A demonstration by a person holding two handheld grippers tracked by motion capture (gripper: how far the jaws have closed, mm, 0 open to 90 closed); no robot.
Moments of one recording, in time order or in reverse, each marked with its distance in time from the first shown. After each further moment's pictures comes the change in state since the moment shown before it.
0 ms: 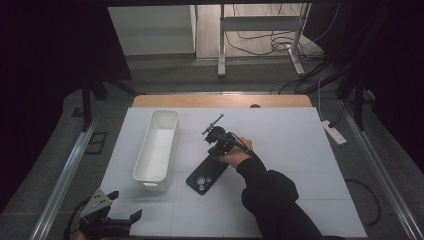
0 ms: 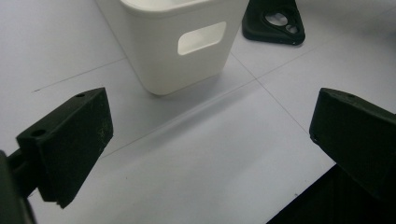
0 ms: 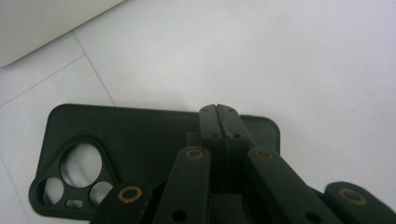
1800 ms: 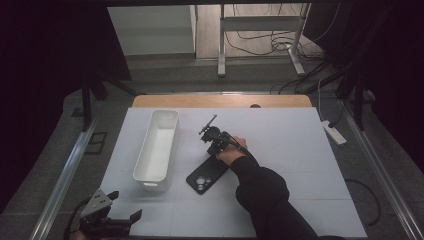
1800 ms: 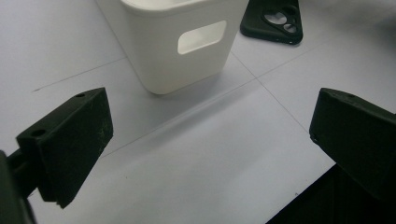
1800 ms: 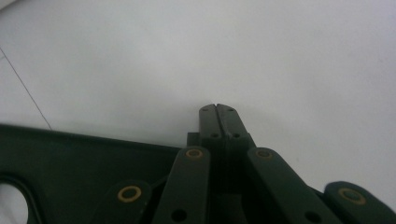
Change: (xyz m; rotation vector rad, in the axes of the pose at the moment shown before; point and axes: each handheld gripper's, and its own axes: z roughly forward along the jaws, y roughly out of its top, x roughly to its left) left arm 0.000 0.000 0.000 0.003 0.001 0.001; right arm -0.014 0.006 0.038 0.082 -0.048 0.028
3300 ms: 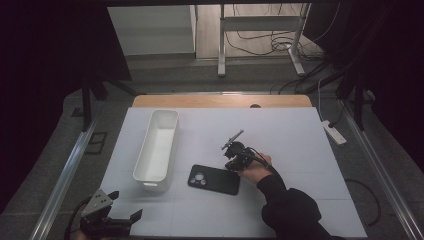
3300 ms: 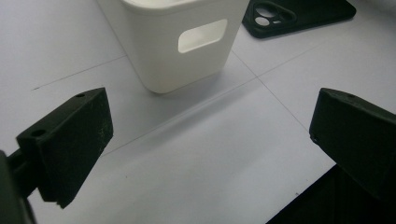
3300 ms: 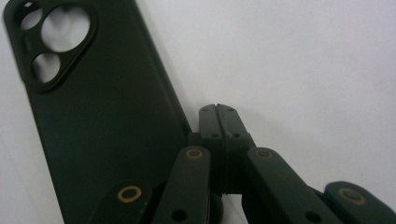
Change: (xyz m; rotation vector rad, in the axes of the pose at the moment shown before) left arm 0.000 0.001 0.001 0.009 0.002 -0.002; right arm 0.004 -0.083 -0.036 -0.044 0.055 0.005
